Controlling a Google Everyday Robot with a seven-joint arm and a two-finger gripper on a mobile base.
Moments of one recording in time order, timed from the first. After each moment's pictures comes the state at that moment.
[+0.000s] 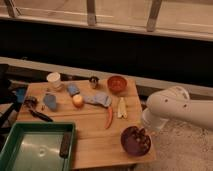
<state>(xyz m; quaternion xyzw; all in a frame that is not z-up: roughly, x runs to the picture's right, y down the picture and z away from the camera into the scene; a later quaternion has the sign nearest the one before) 0.185 0.207 0.660 -0.17 0.26 0.88 0.37</state>
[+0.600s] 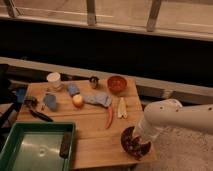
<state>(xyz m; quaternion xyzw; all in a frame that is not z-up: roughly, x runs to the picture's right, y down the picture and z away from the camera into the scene) 0.164 0.236 0.683 -0.20 0.26 0.88 0.34</state>
